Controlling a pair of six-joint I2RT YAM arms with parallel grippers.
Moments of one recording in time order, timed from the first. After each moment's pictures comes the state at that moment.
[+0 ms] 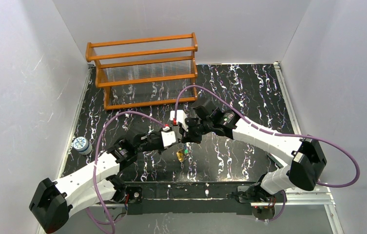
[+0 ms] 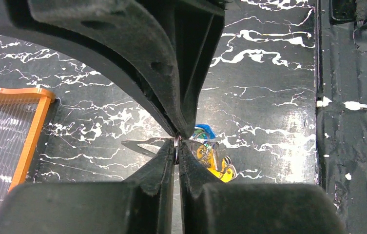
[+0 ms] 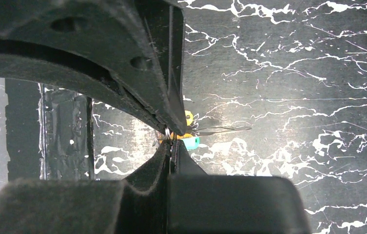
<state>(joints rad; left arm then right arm) -0.75 0.90 0.49 0.06 0.52 0.46 0.94 1.43 1.14 -0.50 -0.51 -0.42</state>
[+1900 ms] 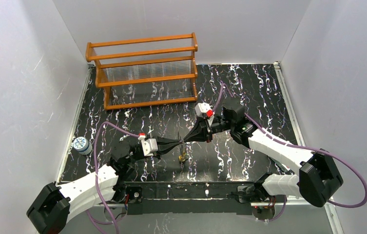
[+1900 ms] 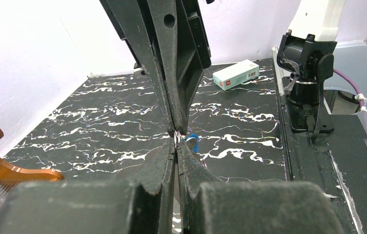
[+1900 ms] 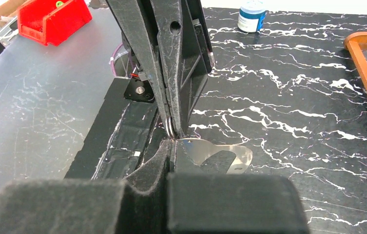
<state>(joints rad) -0.75 0.81 0.17 0.90 0.60 0.10 0.72 1.23 0.77 0.27 -1.12 -0.11</state>
